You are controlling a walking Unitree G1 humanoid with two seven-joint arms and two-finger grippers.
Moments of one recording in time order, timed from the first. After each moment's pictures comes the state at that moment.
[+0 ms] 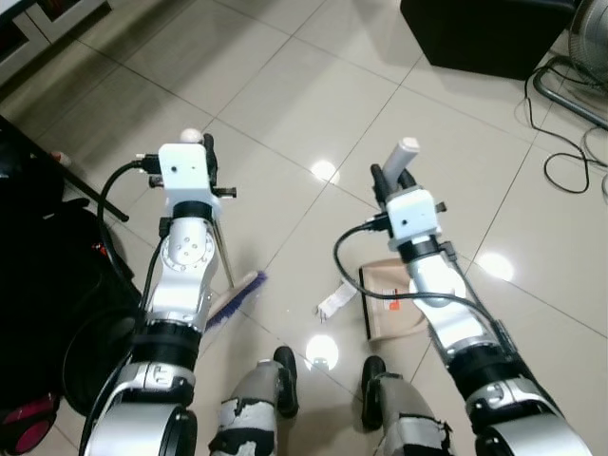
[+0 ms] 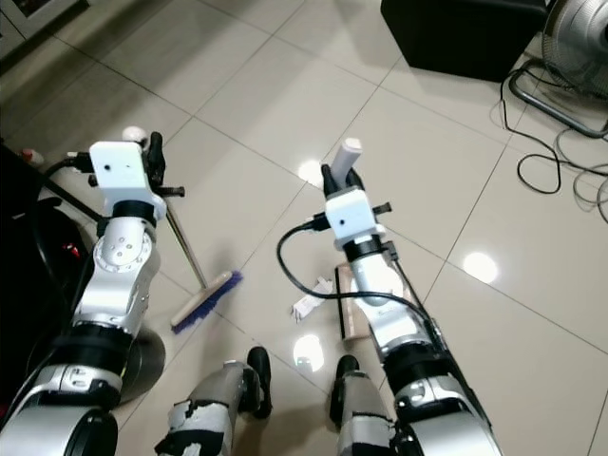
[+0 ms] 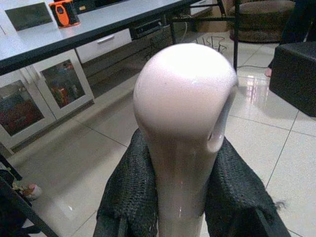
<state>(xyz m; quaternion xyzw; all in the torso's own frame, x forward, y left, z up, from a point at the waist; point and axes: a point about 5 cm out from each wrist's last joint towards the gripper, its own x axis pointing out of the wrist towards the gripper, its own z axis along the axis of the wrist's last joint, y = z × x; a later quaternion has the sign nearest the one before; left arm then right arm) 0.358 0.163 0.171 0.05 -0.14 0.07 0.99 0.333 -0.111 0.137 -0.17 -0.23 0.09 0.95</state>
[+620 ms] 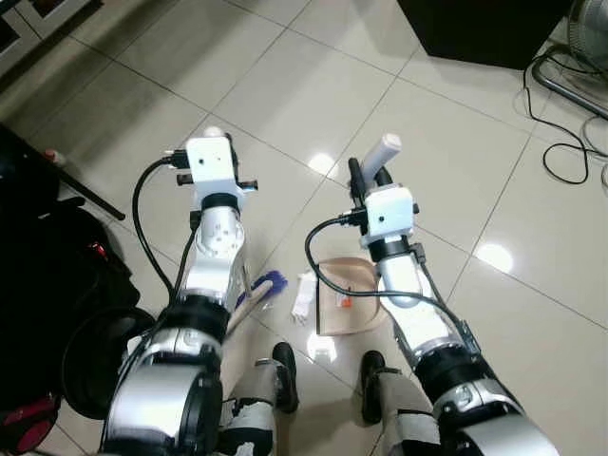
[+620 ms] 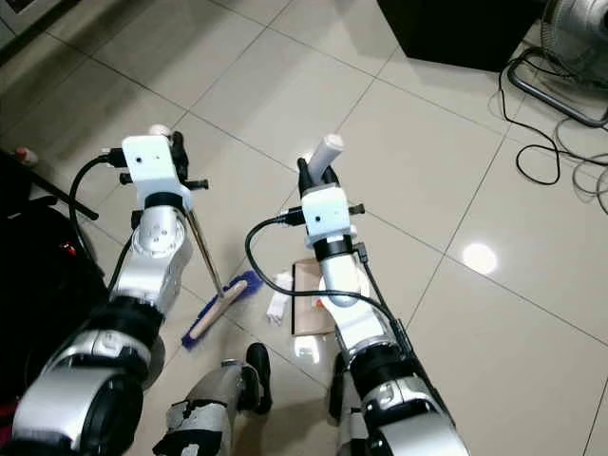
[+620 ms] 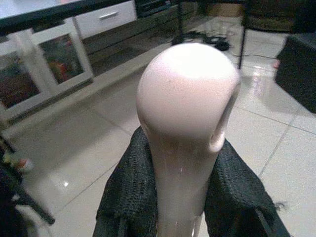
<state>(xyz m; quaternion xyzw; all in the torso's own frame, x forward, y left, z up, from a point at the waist) 0.378 0.139 0.169 -0.01 -0.11 0.11 0.99 0.326 -0.072 0.140 -0.09 -0.24 0.09 0.96</state>
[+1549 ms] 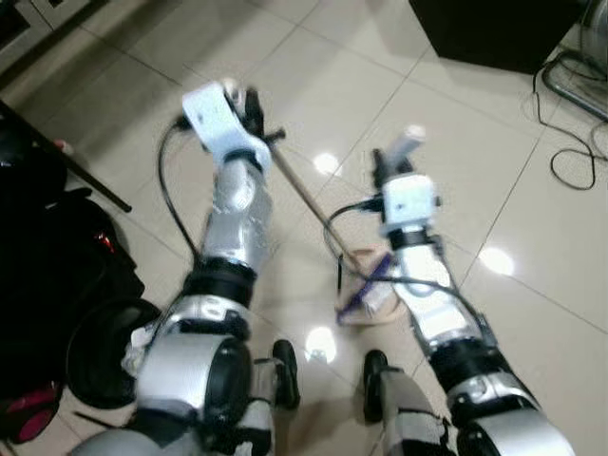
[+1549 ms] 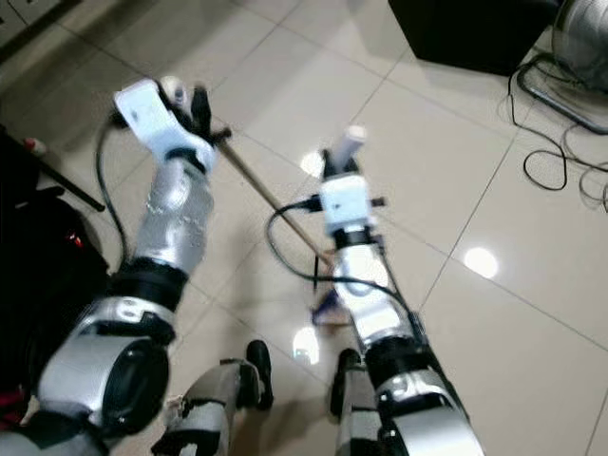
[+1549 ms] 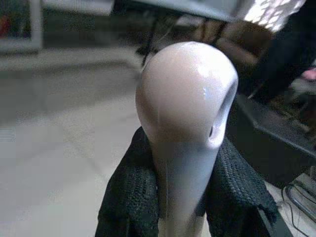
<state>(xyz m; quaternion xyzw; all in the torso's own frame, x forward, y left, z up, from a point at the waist) 0.393 0.110 0.230 -0.19 -0.15 0.00 0.97 0.338 -0.109 0.151 -0.10 -0.23 0.02 0.97</state>
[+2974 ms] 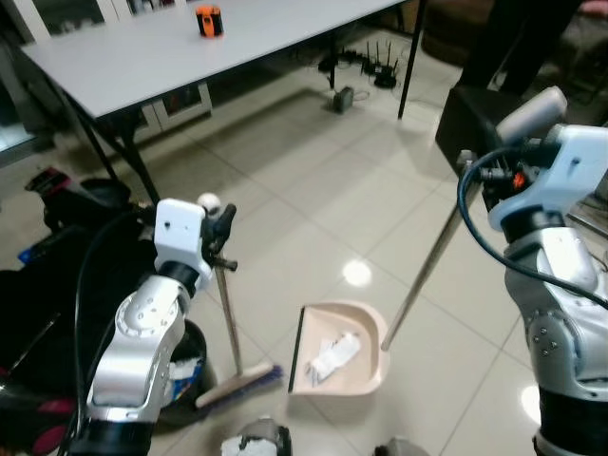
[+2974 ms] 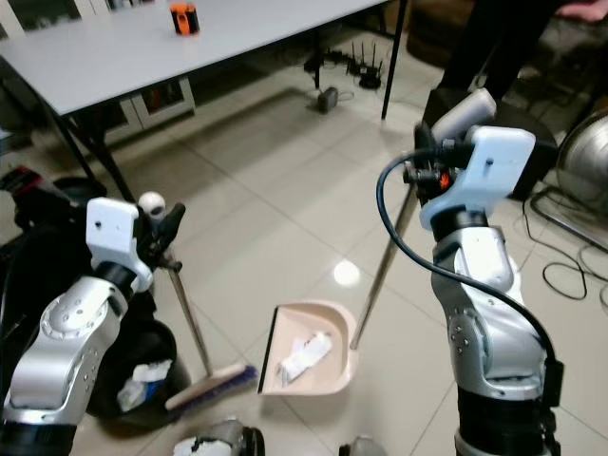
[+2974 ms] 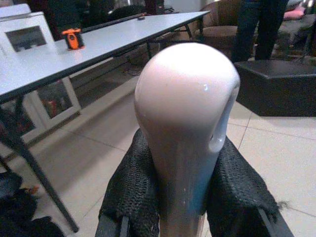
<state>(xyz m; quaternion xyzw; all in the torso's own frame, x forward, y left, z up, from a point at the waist) 0.282 0.171 0.142 0.05 0.00 -0.10 0.99 0.286 -0.185 0.236 0.04 -0.14 0.02 0.99</state>
